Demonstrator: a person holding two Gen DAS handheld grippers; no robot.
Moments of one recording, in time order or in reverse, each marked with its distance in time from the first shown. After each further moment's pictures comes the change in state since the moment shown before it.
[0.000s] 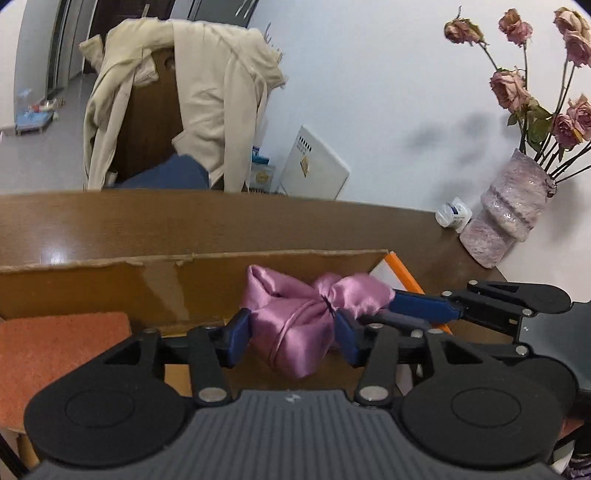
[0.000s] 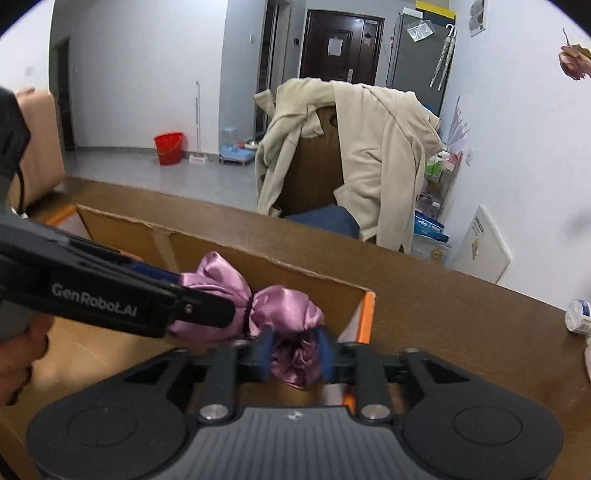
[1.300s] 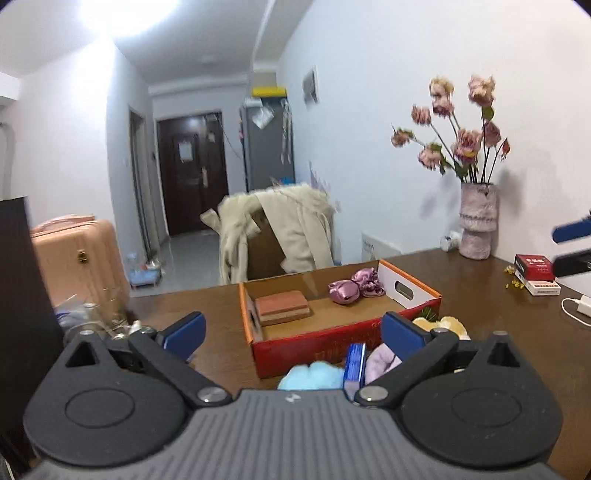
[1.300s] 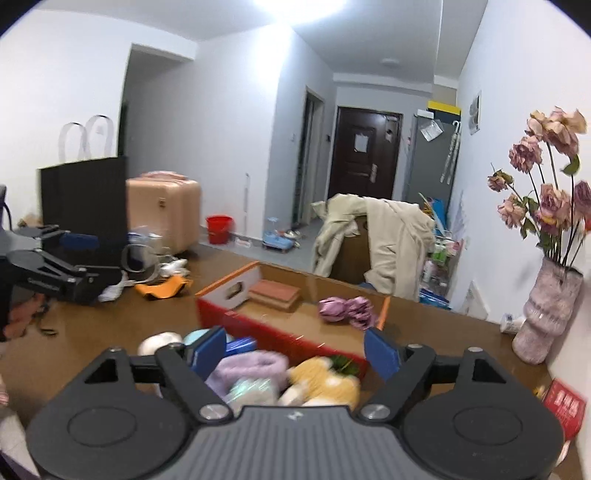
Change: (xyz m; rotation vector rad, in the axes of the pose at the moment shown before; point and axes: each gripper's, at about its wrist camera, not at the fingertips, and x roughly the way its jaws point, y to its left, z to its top) left arm -0.399 -0.095 -0.252 0.278 -0.452 0.372; right arm -0.404 0.102 -0.172 -0.047 -0.327 0.093
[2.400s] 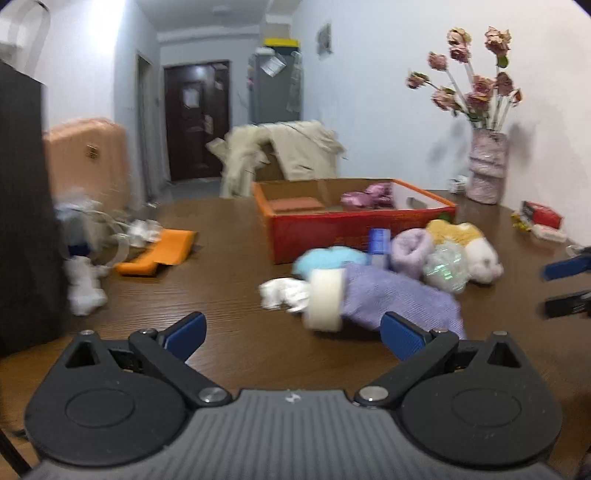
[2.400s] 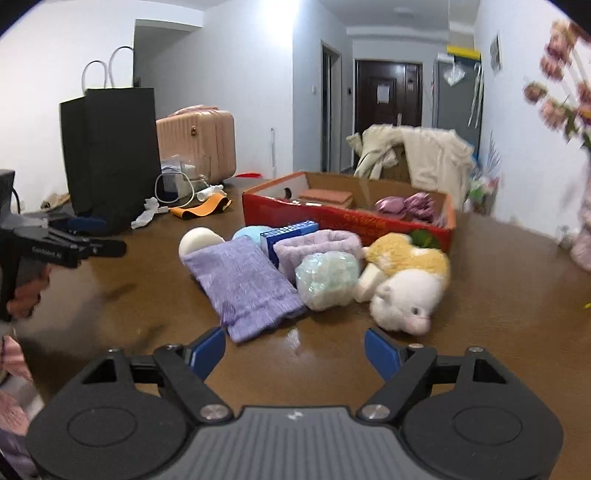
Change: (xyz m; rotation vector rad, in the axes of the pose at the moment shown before) left arm 0.024 0.031 -0.101 -0.076 0.183 -0.055; right arm 0.069 0.042 -0.112 0.080 0.155 0.118
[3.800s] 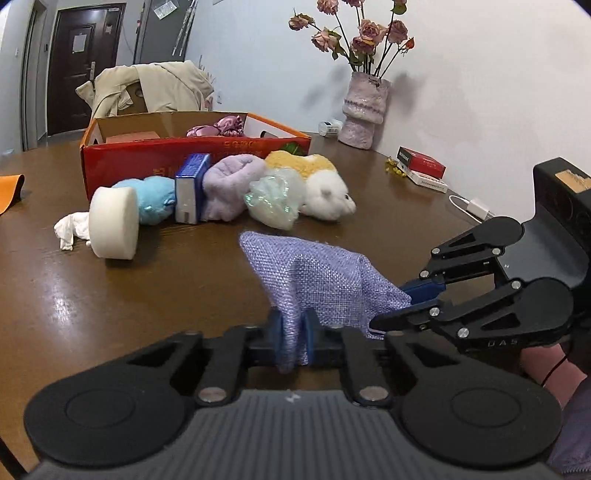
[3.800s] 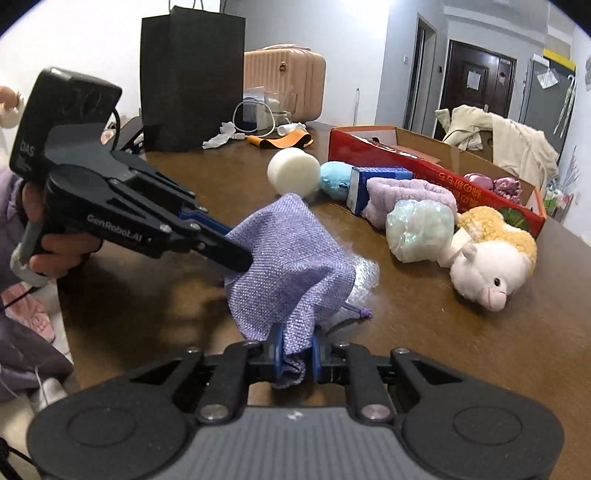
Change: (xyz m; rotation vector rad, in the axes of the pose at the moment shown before) left arm 0.028 -0.082 -0.031 0.030 0.177 -0.397; right arm 0.016 0.029 -0.036 -0.245 0.149 0.162
